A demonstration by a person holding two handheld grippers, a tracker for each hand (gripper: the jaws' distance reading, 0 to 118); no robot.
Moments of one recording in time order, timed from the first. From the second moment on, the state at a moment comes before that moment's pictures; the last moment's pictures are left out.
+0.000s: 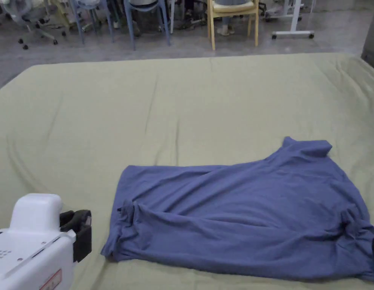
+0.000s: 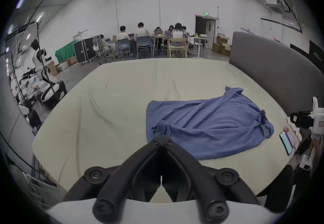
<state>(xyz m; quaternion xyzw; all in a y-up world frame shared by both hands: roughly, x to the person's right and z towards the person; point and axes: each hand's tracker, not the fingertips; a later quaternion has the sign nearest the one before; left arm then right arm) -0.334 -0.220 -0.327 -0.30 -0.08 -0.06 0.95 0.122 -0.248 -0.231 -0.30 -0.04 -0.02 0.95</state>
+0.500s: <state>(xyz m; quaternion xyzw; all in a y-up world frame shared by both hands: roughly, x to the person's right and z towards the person) -0.329 -0.357 -0.689 -0.51 -0.02 0.00 0.86 0.133 -0.265 -0.327 -0.32 -0.03 -0.02 0.95</state>
